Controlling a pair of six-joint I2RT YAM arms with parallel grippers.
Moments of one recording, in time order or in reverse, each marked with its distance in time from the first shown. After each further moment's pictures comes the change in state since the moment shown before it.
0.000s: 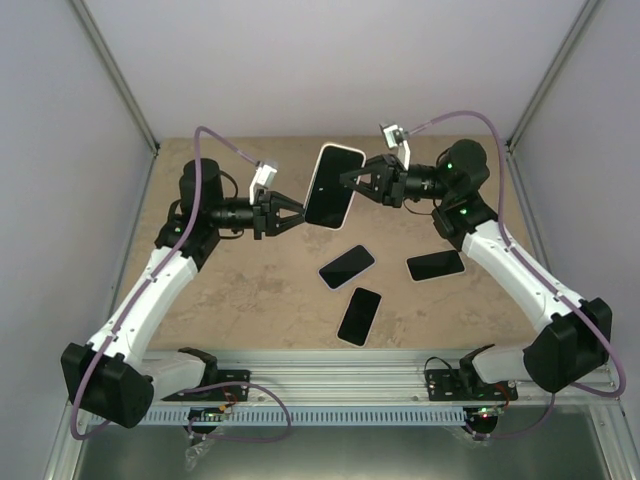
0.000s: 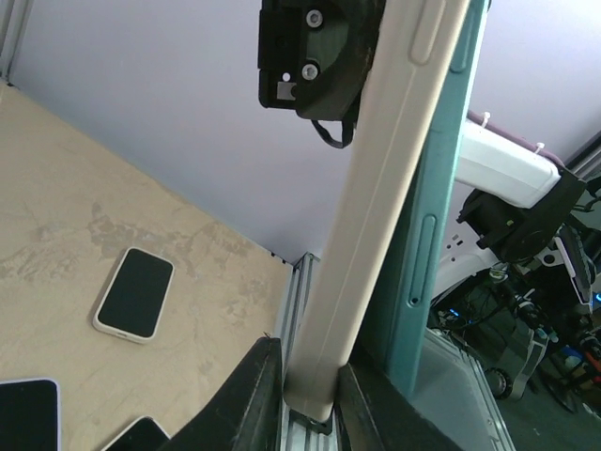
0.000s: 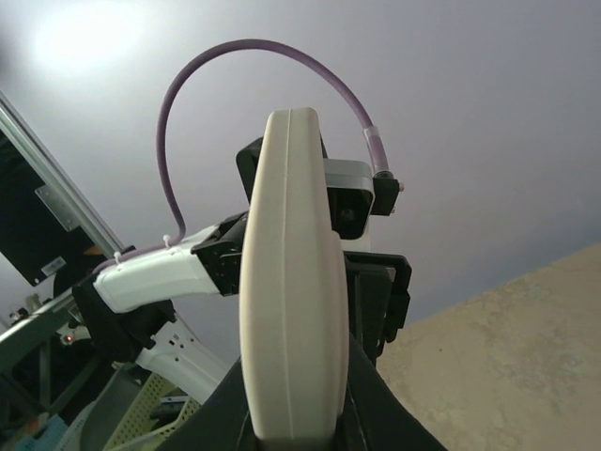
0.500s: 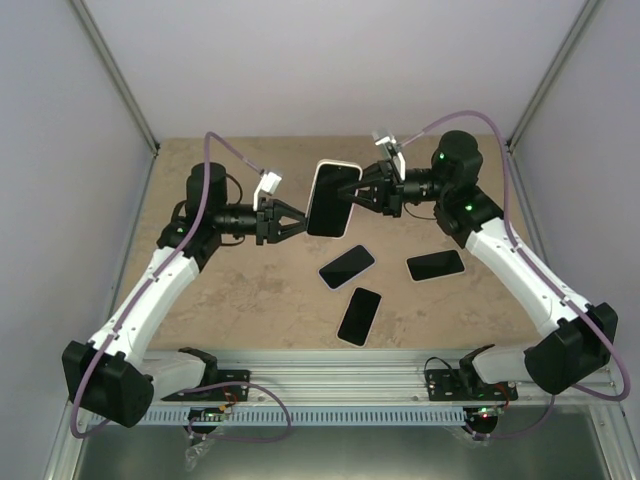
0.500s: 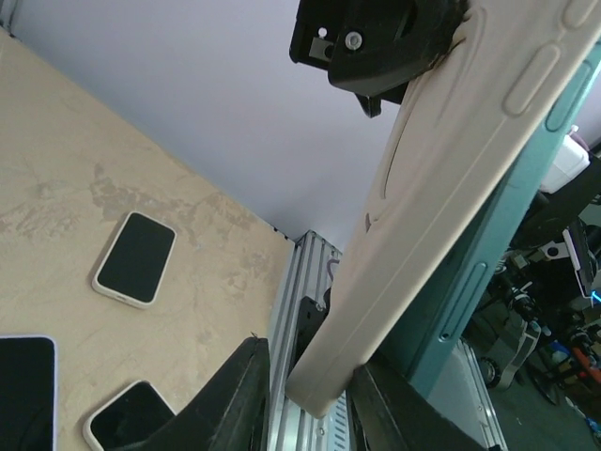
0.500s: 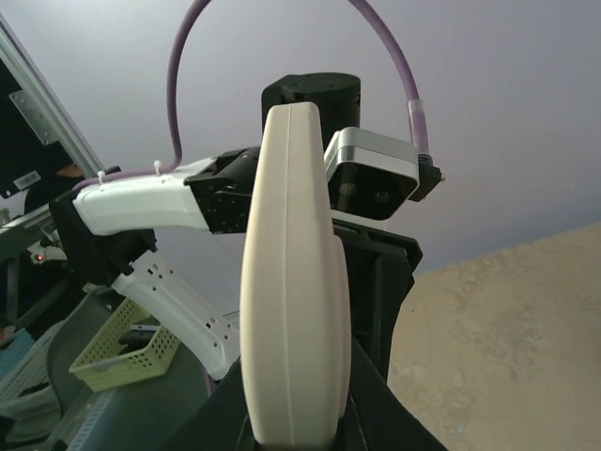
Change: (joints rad) left arm -0.004 0.003 -0.013 -0.101 -0.008 0.050; right arm 0.012 -0.010 0.074 -0.344 -0.066 -0.379
